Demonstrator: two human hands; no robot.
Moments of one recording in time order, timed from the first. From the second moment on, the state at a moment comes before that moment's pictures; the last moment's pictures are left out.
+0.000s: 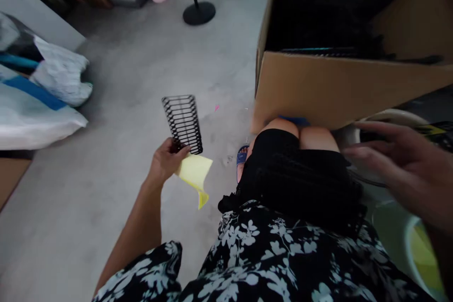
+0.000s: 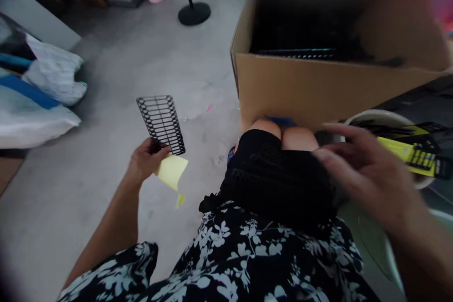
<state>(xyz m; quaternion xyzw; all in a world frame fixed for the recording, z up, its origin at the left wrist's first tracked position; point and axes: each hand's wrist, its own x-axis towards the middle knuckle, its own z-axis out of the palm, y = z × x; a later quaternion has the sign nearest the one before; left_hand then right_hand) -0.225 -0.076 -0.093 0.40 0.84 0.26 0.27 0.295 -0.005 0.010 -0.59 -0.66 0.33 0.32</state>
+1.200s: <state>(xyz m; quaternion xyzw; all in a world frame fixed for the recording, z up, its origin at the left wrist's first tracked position) 0.061 0.022 0.025 0.41 0.55 0.57 0.45 0.276 -0.065 0.039 -0.46 -0.62 0.40 0.49</state>
